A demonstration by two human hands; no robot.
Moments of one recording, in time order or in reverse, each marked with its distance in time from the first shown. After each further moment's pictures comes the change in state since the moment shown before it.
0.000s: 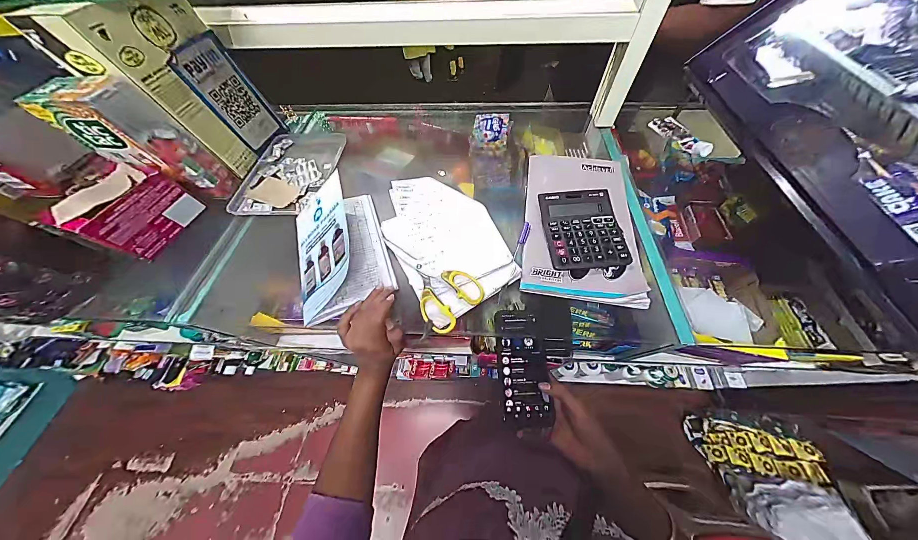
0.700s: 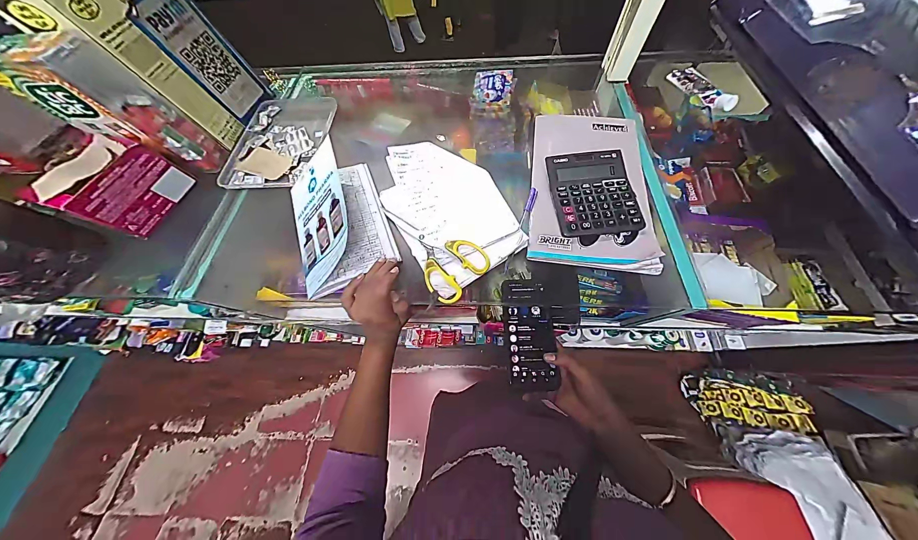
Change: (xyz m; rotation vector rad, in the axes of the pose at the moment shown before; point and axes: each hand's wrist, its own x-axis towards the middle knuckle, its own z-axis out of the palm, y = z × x) left_hand -0.006 -0.005 0.005 -0.011 0.039 0.009; right_hand 0.000 0.002 0.003 -0.055 0.011 0.004
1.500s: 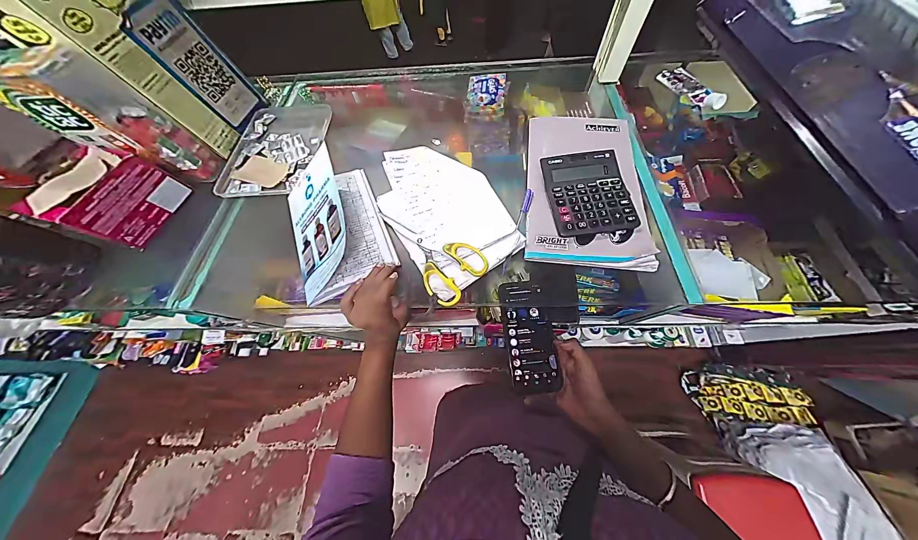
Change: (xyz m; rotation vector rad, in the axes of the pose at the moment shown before) left_hand 0.002 -0.001 0.000 0.019 0.024 0.027; right_hand 0.001 0.001 0.013 0.012 0.168 -0.045
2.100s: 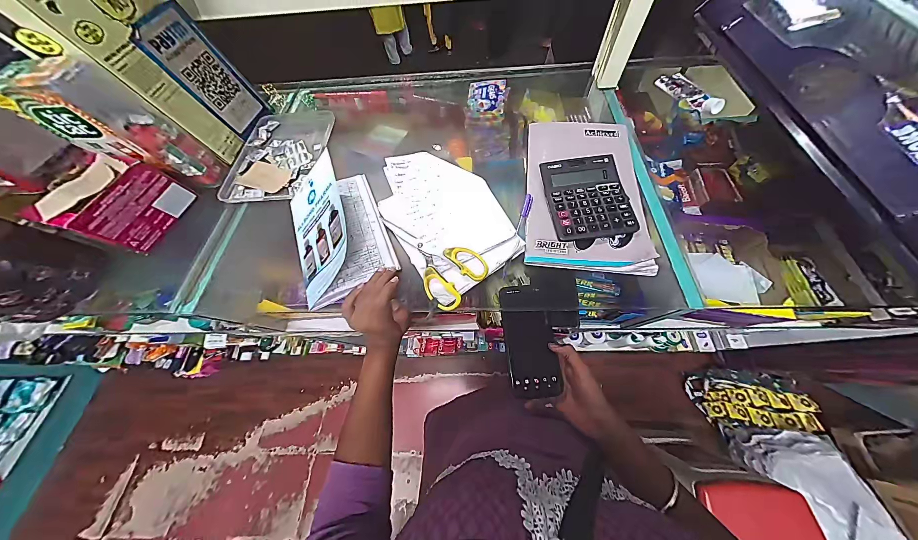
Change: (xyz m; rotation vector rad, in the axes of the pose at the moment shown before) left_hand 0.002 0.003 -0.001 0.021 -0.030 -0.013; right_hand 0.000 -0.003 0.001 -0.031 -0.012 0.046
